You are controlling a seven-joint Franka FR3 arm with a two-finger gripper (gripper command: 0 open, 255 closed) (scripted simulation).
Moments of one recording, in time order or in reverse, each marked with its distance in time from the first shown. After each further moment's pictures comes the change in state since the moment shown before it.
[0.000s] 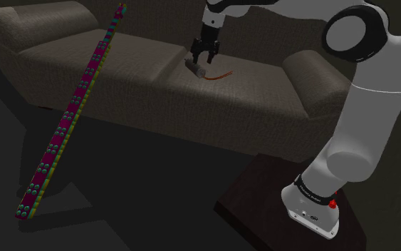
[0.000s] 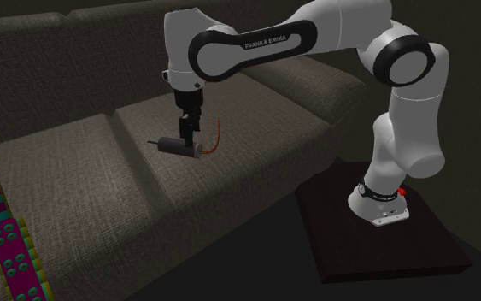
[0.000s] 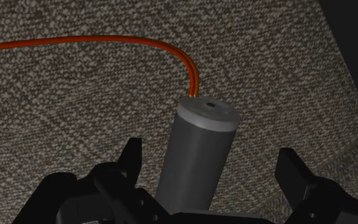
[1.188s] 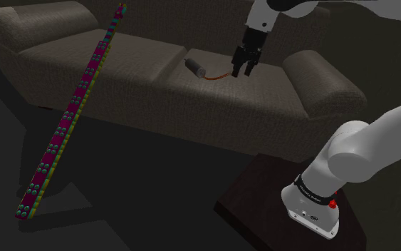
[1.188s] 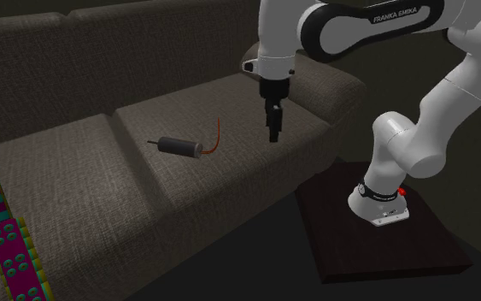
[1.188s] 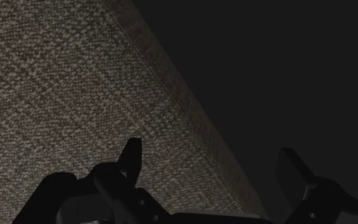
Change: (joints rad) arm 0.026 -0.703 0.028 -0.699 -0.023 -0.051 -0.007
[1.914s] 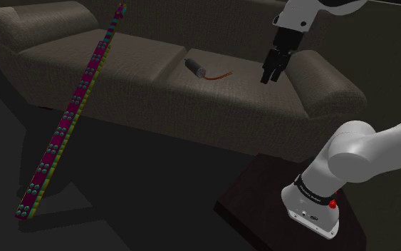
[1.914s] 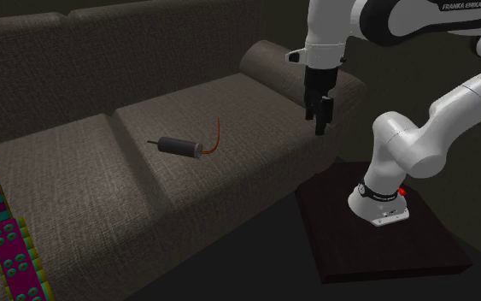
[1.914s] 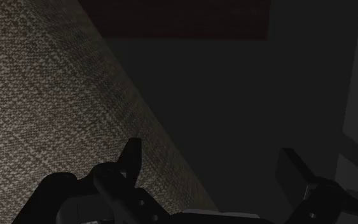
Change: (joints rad) arm 0.000 -0.331 0.007 -0.171 0.001 -0.184 0.004
